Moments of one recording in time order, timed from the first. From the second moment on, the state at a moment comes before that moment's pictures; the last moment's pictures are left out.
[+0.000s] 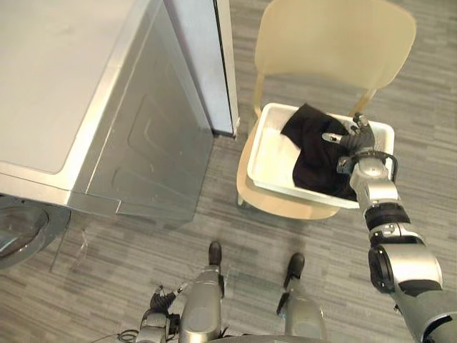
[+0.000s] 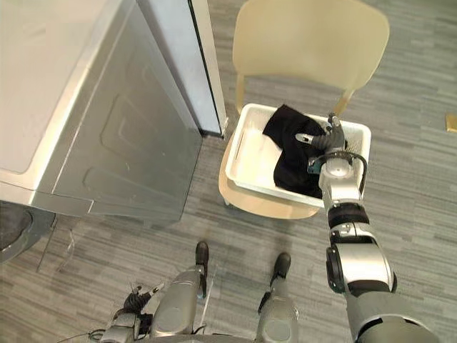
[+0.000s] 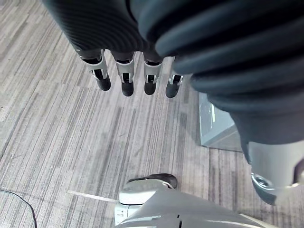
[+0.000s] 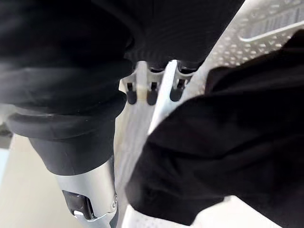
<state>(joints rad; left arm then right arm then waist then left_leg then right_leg) 0.00 0.10 0.08 0.98 0.10 0.03 0.23 -0.84 -0.42 -0.08 0.86 0.15 0.03 -0.17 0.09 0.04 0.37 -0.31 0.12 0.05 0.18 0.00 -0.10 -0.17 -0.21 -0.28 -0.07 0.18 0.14</state>
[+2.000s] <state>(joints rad) -0.16 0.00 0.03 0.68 0.07 0.00 0.33 -0.91 -0.60 -0.02 0.97 0.09 0.05 -0.20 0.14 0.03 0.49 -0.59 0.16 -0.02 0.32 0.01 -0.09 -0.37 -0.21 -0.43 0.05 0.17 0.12</state>
